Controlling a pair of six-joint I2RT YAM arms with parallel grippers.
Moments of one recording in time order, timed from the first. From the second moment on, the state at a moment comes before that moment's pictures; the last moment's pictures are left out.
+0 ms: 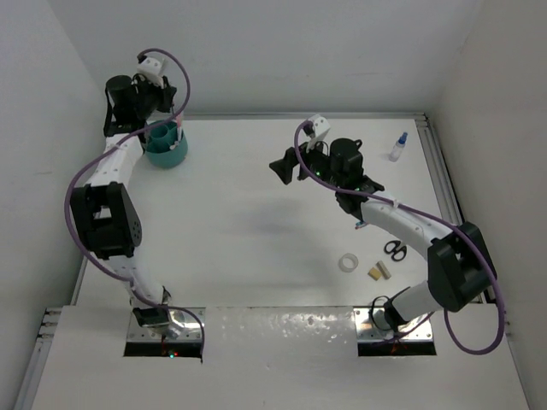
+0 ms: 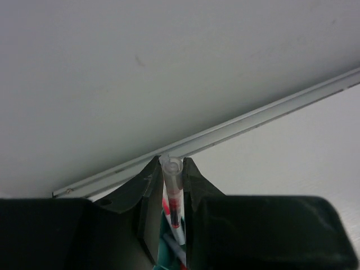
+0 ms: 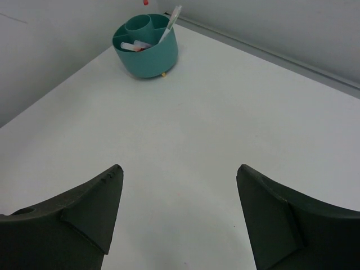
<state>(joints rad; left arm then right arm) 0.13 1.81 1.56 0.18 0.48 0.19 0.53 1.48 0.95 0.40 -0.26 0.14</state>
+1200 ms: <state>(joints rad) 0.19 2.04 1.57 0.17 0.45 0.30 0.51 1.51 0.99 0.23 -0.21 0.15</state>
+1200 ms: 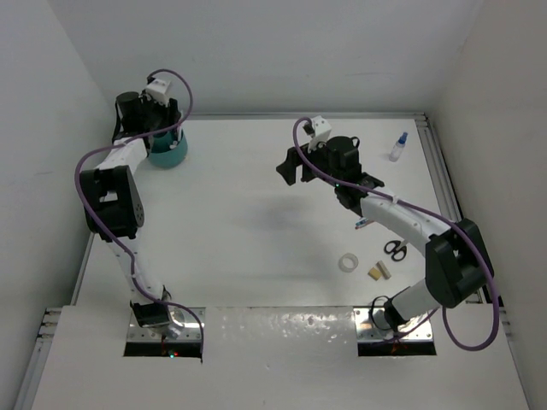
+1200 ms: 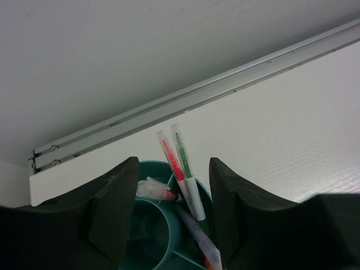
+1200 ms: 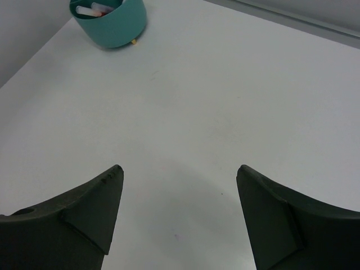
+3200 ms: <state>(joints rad) -0.22 1.53 1.14 -0.06 0.38 0.27 -0.09 1.59 0.70 -0.23 0.17 0.93</state>
